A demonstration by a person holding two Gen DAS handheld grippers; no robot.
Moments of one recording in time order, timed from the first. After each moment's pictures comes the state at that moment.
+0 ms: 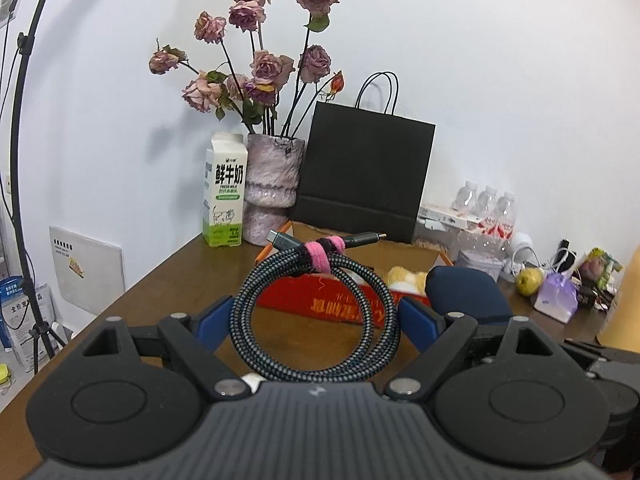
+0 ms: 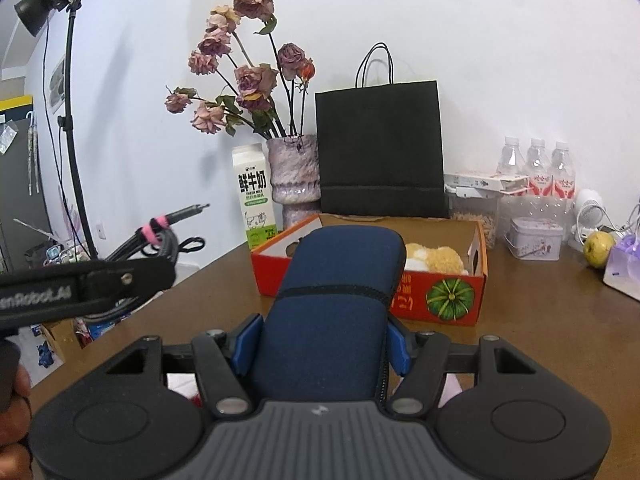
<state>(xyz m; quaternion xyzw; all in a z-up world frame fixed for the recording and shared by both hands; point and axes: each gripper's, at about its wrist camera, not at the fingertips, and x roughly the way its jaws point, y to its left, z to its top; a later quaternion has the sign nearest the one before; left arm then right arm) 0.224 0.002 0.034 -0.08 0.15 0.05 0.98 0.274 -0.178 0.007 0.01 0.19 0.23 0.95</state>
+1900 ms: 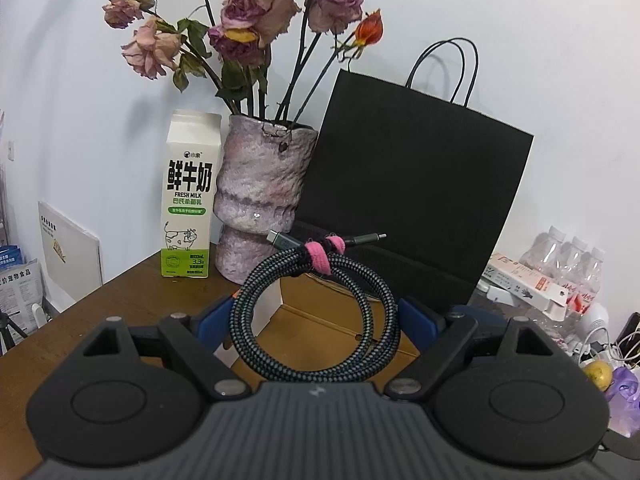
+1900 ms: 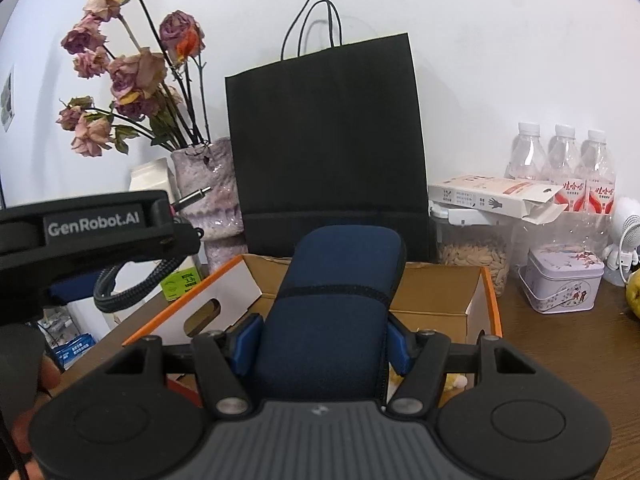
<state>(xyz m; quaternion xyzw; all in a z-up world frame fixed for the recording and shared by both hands) 0.479 -0.004 0.042 -0.14 0.18 0.11 0.97 0.511 -0.165 0.003 0.04 0.22 0.20 0.95</state>
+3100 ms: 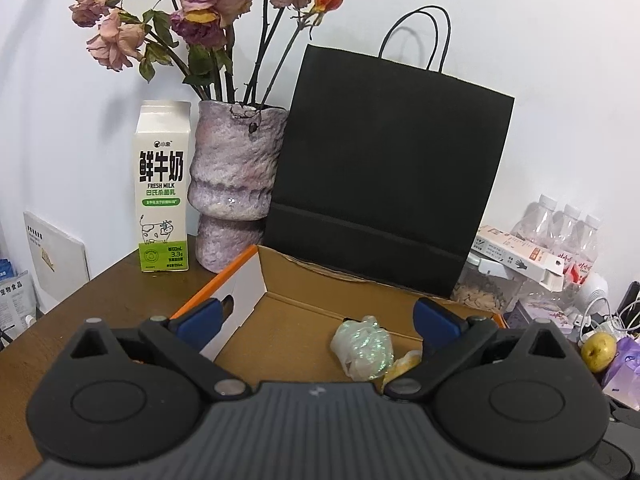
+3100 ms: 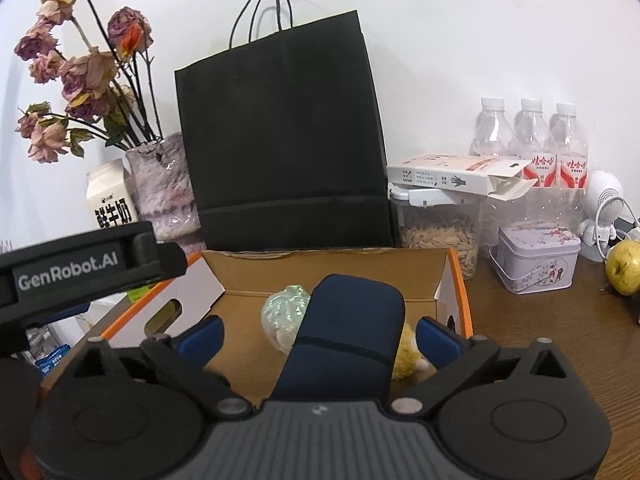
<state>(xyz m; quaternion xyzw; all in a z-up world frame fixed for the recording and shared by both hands) 0.489 -0.022 0.029 -0.11 0.19 0.09 0.97 0.524 -0.176 -0.008 0.06 0.24 0.15 0.96</state>
